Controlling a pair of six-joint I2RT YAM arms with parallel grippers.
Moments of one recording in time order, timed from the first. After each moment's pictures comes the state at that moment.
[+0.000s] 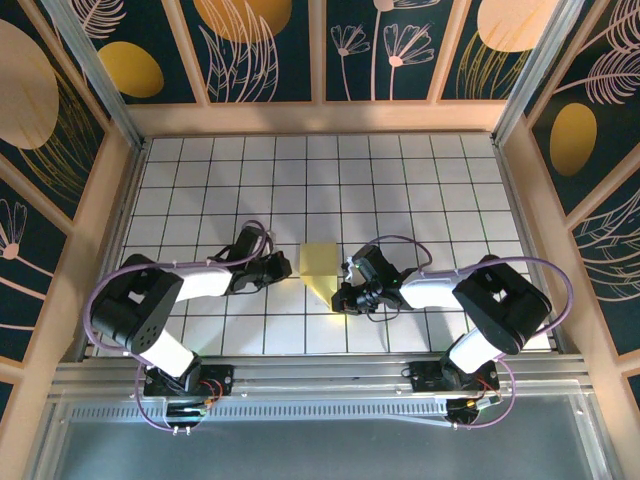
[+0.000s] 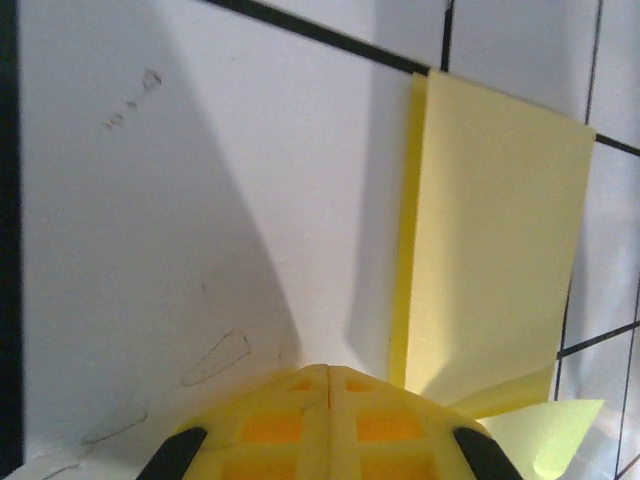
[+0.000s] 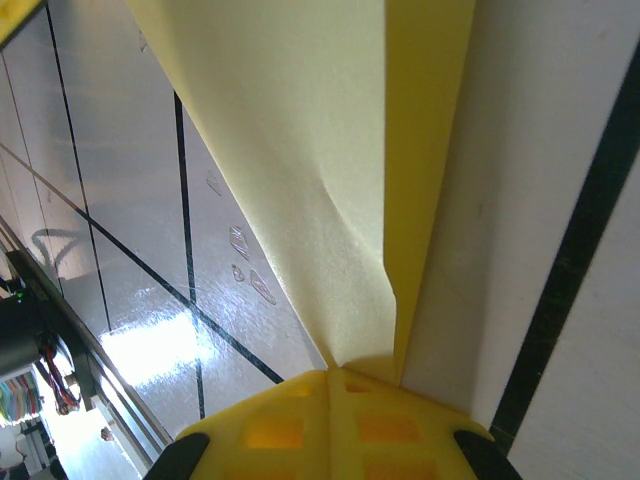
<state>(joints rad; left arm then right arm) -0.54 1.57 0.57 0.12 0.29 -0.84 0.79 1.55 0.52 0.06 -0.52 0.80</state>
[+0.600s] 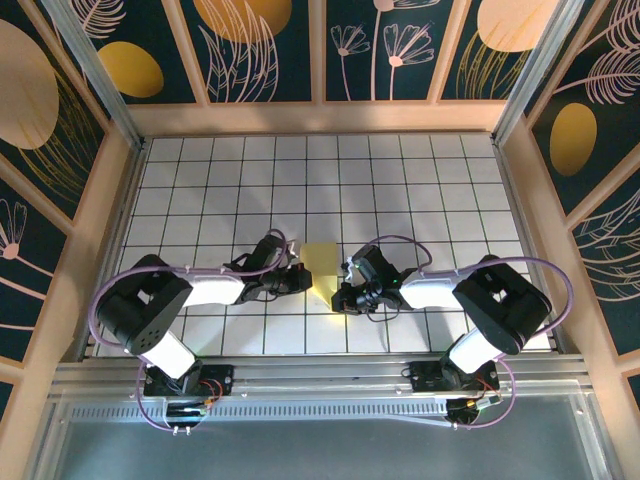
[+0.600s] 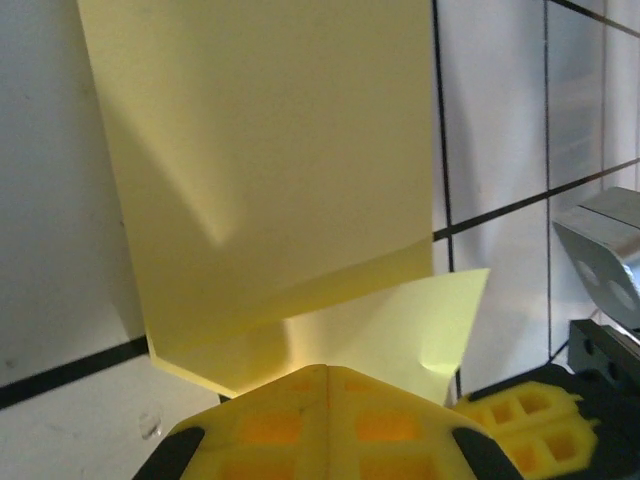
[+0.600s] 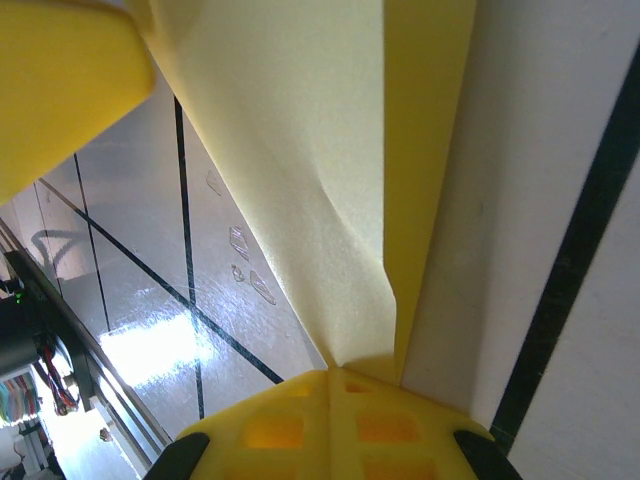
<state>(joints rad) -0.70 1.62 0.58 0.21 0.36 -0.84 0.79 1.55 0.52 0.06 -0.52 0.80</state>
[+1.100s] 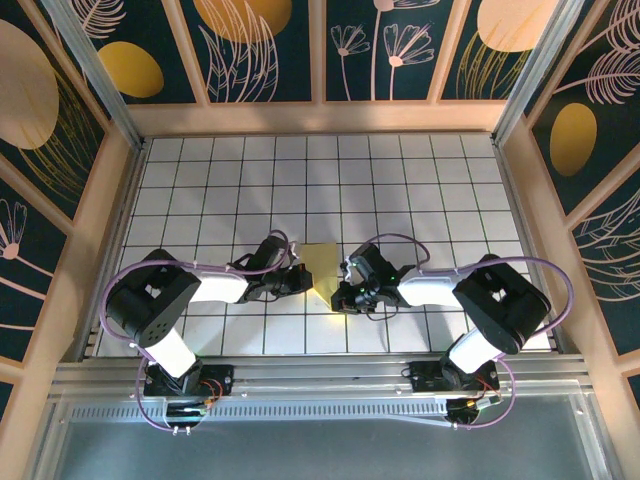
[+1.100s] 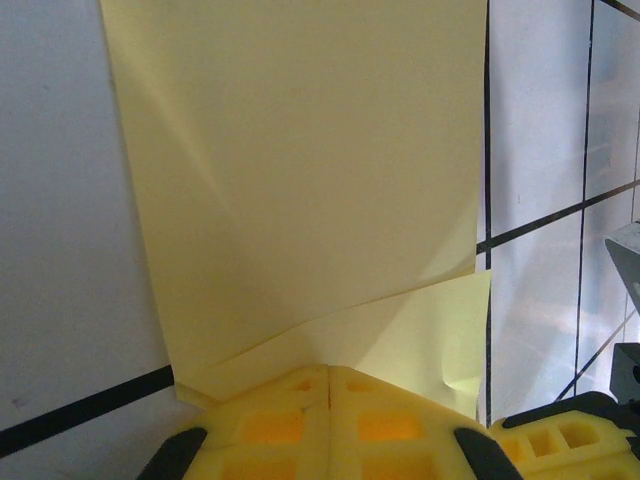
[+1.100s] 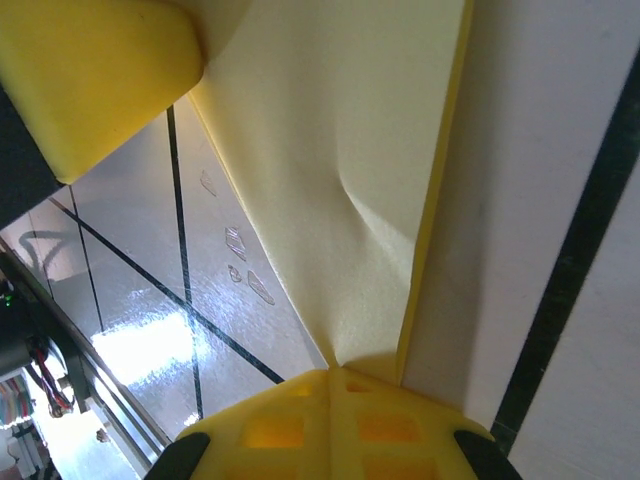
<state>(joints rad) -0.70 1.66 0.59 0.22 0.35 -0.86 0.80 1.55 0.56 -0.02 -0.51 0.80</state>
